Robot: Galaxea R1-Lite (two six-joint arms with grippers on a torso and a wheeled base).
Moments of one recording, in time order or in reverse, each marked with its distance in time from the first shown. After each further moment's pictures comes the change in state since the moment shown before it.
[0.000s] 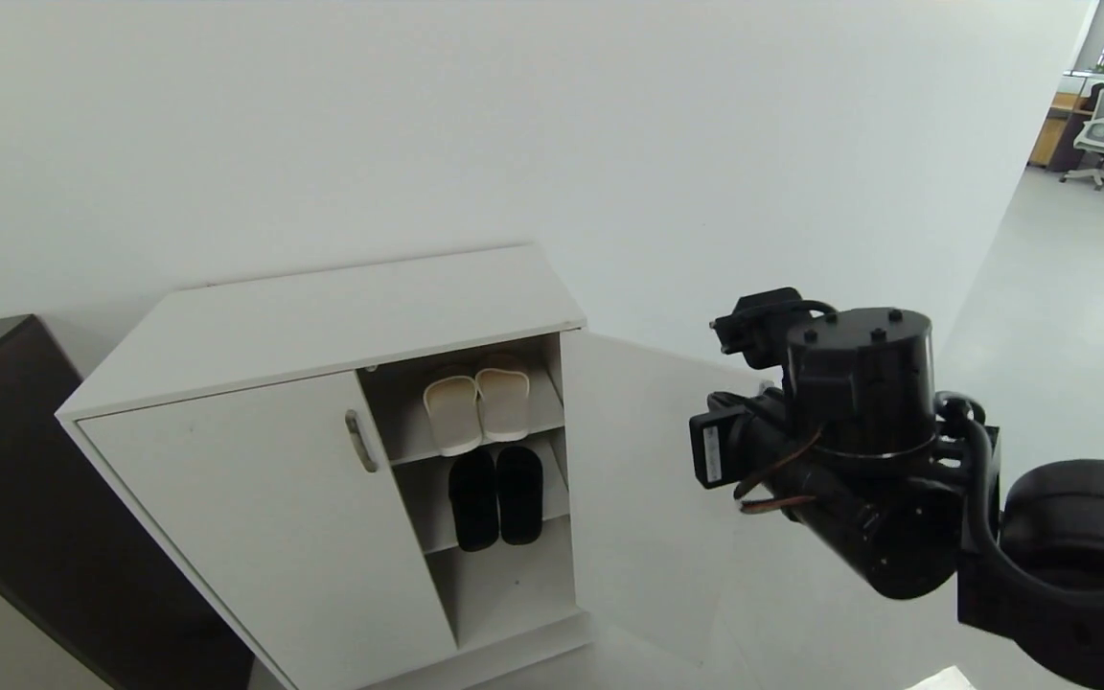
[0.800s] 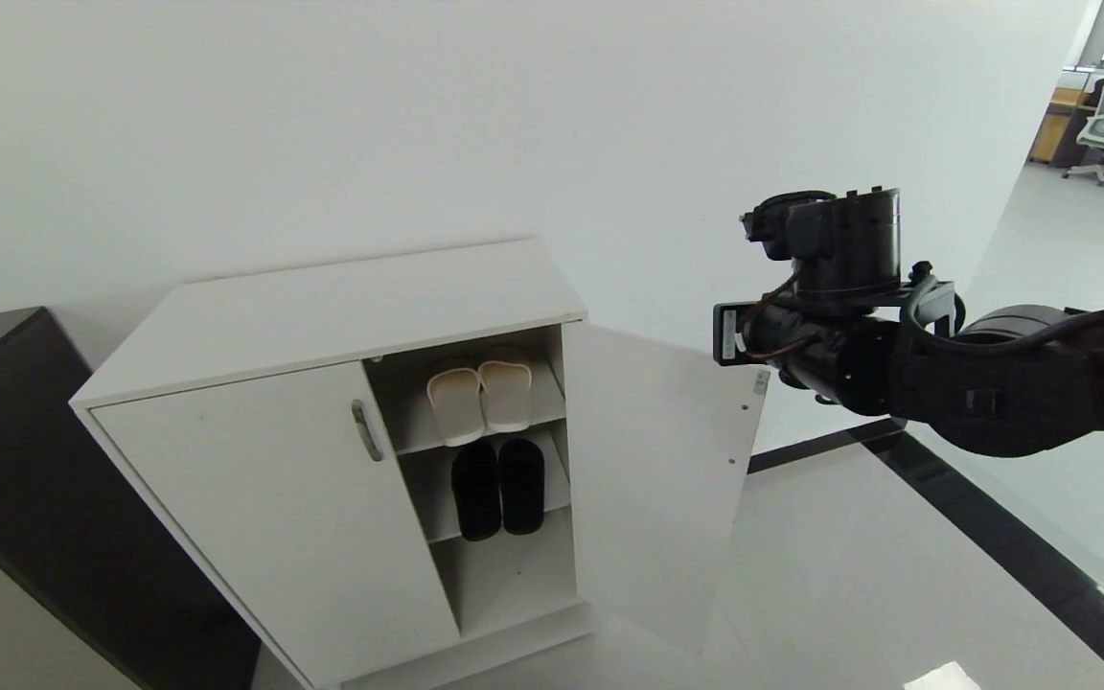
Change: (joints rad) left arm 0.000 0.000 0.000 0.000 0.000 0.000; right arm -0.204 0.125 -0.387 0.239 0.080 0.045
